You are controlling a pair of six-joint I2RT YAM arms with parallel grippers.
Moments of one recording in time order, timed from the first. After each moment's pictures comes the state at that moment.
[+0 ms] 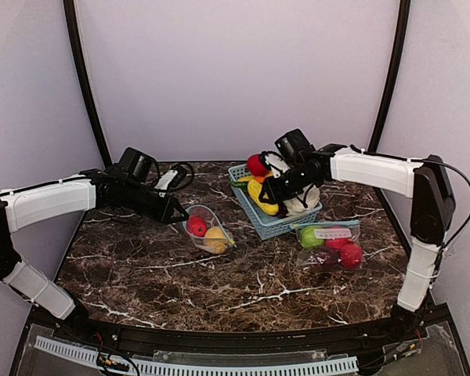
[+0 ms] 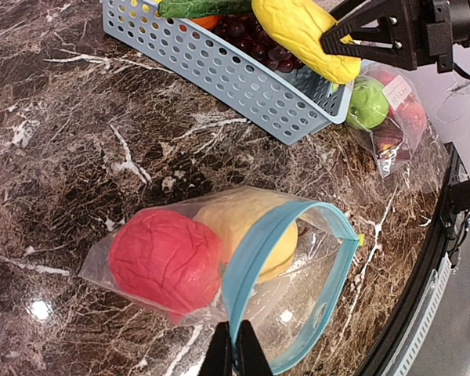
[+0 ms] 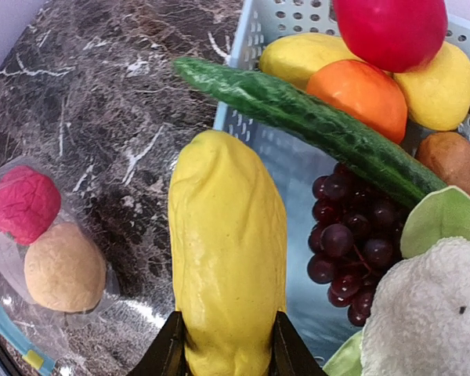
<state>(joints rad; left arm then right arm) -0.54 1.43 1.05 -0.46 0.40 -0.13 0.67 1.89 1.57 -0.59 -0.12 0.19</state>
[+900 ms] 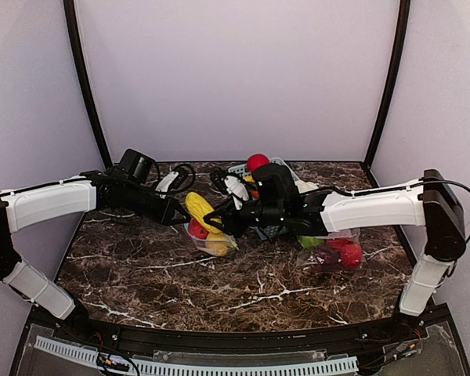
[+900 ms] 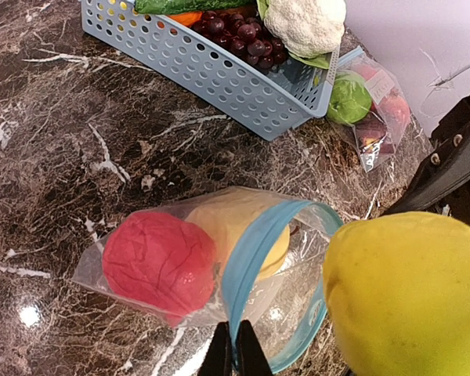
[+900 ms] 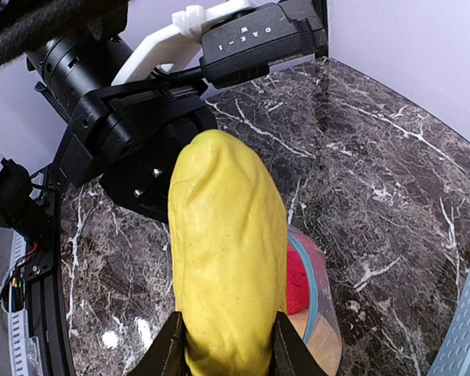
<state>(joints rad) -0.54 1.43 1.03 -0.45 0.46 -0.13 1.01 1.75 1.22 0.12 -0.22 0.11</state>
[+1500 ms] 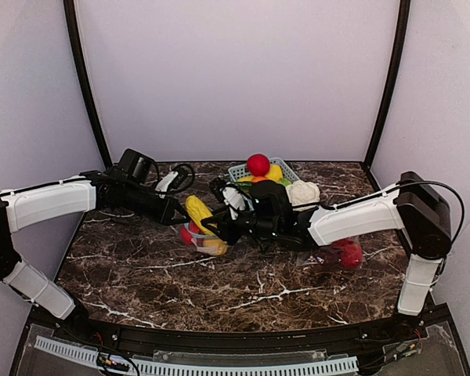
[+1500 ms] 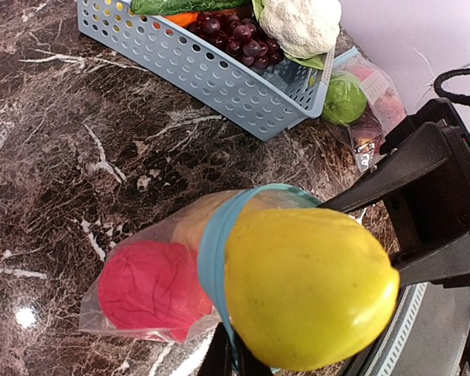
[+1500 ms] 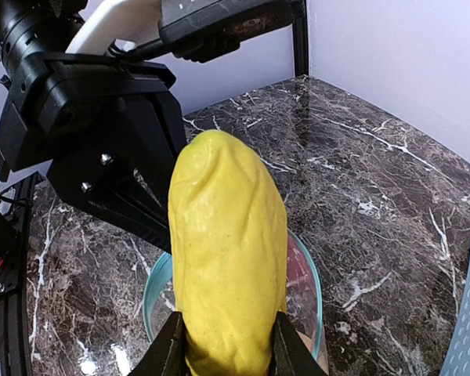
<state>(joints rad) -0.54 1.43 1.03 -0.44 0.48 -0.13 1.03 1.86 1.12 0.42 -0.13 0.10</state>
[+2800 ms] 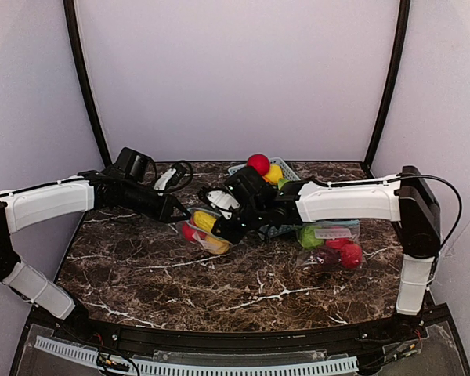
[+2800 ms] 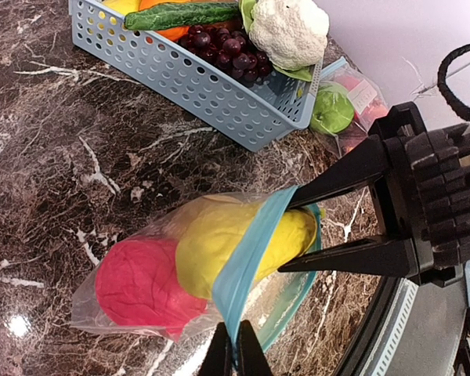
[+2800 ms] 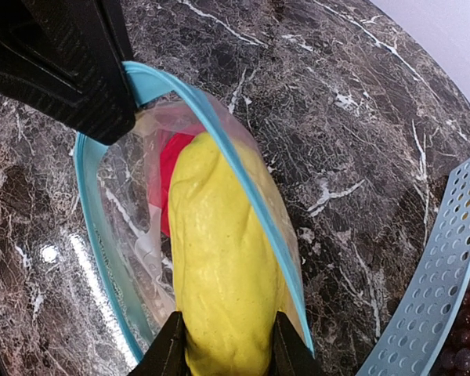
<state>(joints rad) -0.51 1.42 1.02 -0.41 0.52 -0.14 1.03 1.93 1.47 -0.32 0.00 -0.06</state>
